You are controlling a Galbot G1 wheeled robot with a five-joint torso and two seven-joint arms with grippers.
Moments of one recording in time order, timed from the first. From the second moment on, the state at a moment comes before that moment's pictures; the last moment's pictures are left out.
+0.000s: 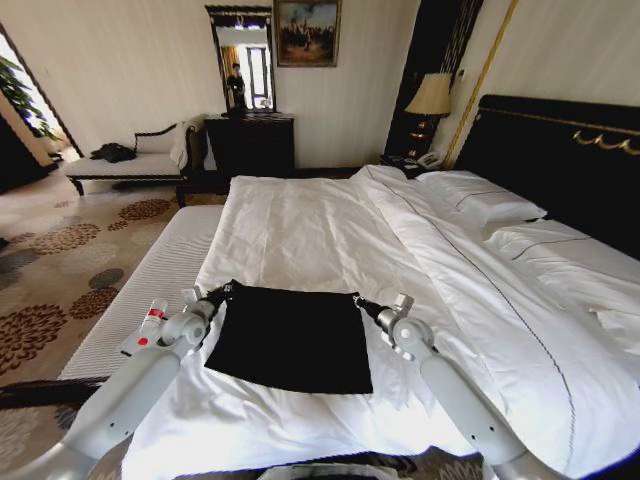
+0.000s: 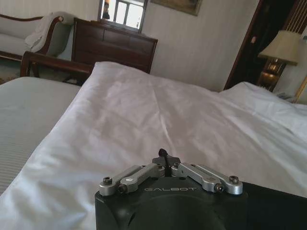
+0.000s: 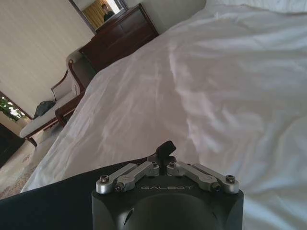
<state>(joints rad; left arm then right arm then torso) 0.88 -0.80 -0.18 -1.70 -1.10 0.21 -0.27 -0.93 1.01 0.21 1.75 1.26 -0.38 0.32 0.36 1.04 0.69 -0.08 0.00</state>
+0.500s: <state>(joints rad) 0.95 -0.67 -0.36 -2.01 -1.23 0.18 -0.33 -0.81 0.89 0.27 1.98 1.38 -0.38 0.44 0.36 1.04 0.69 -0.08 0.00</state>
